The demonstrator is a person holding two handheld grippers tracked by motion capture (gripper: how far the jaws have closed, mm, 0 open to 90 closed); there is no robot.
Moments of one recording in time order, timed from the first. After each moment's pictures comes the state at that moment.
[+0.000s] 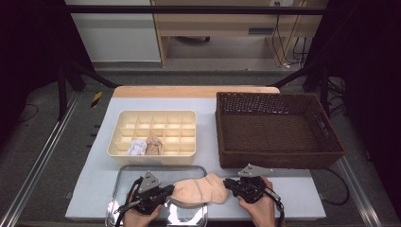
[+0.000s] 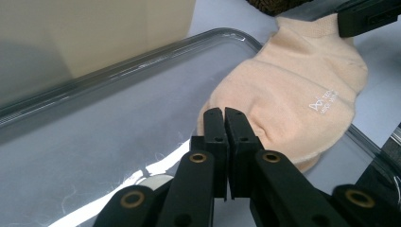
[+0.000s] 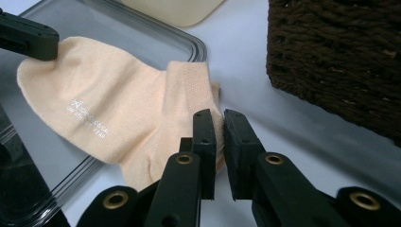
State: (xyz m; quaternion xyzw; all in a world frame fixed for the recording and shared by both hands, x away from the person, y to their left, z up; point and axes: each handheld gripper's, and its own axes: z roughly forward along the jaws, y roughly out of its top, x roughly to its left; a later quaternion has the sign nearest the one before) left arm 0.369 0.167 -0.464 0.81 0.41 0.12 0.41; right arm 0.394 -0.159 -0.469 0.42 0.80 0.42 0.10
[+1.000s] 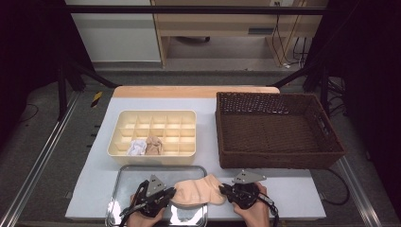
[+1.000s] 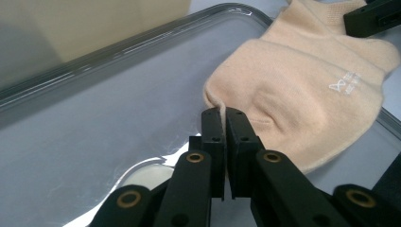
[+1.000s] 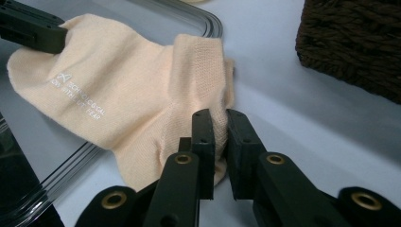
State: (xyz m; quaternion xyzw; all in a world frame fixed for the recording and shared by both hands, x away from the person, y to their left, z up) left arm 0.367 0.162 -0.473 0.82 0.40 0.14 0.38; right arm 0.386 -0.147 -0.487 0.41 0.81 0.41 0.10
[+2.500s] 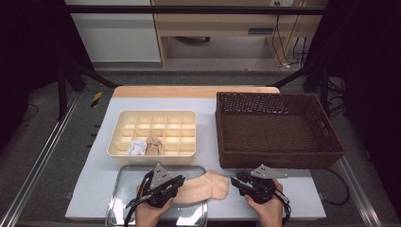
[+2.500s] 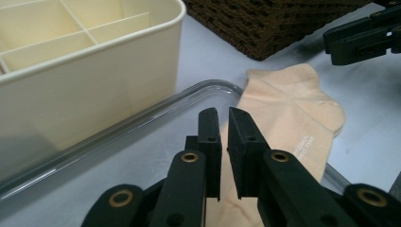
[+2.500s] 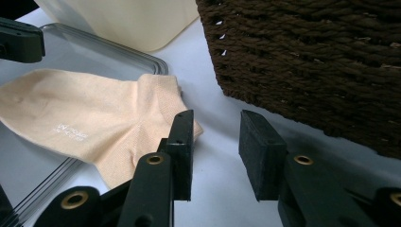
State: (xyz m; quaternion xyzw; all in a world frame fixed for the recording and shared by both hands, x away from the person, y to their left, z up) left arm 0.381 0.134 -0.448 0.80 0.37 0.16 0.44; right arm 0.392 -0.187 -0.477 0.44 0.75 0.47 0.13
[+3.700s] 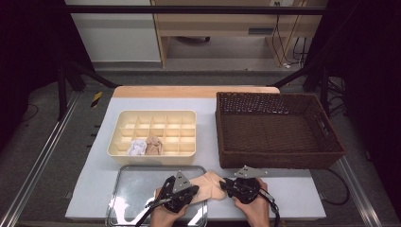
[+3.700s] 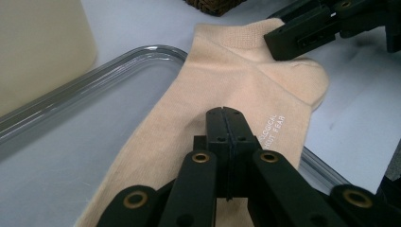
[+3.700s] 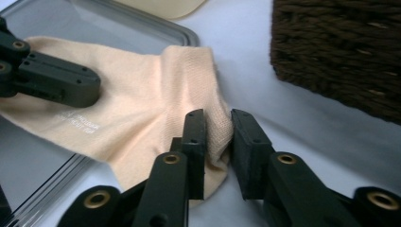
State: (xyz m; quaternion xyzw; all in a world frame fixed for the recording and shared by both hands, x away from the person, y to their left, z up) left arm 0.382 0.097 -0.479 0.84 0.34 0.12 0.40; right arm 0.398 -0.149 -0.491 0.43 0.79 0.43 0.10
